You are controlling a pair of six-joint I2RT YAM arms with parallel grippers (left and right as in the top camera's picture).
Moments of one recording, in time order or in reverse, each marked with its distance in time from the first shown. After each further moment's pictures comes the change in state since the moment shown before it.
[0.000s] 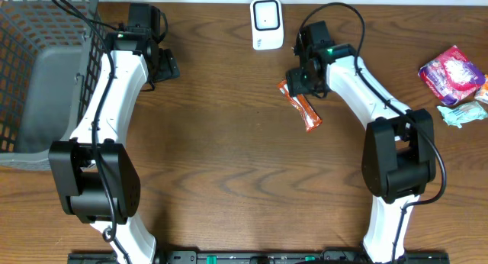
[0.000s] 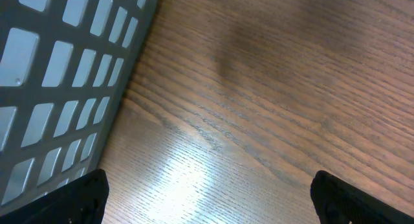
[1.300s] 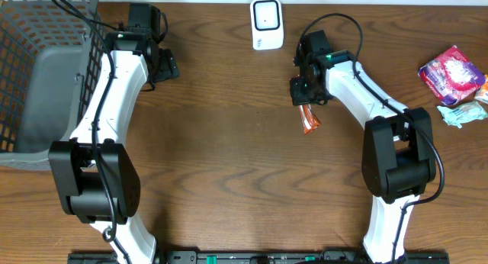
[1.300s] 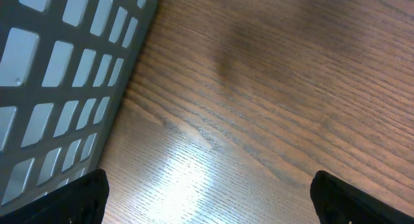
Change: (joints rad) left arm 0.000 0.000 0.000 0.000 0.000 0.000; right arm 0.000 0.000 -0.062 -0.016 -0.007 0.015
